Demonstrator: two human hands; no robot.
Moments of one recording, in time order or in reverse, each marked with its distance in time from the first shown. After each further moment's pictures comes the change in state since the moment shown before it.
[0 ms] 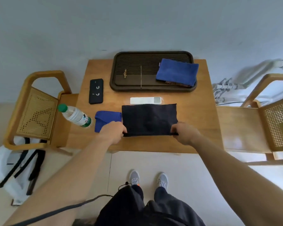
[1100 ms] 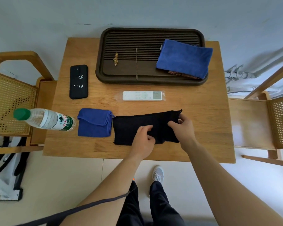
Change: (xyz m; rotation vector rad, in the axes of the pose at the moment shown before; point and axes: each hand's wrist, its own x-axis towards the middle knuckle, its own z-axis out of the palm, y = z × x) left_hand 0.082 0.103 0.096 -0.994 0.119 -0.058; right_hand 0.072 -0.014 0.026 1.240 0.306 0.500
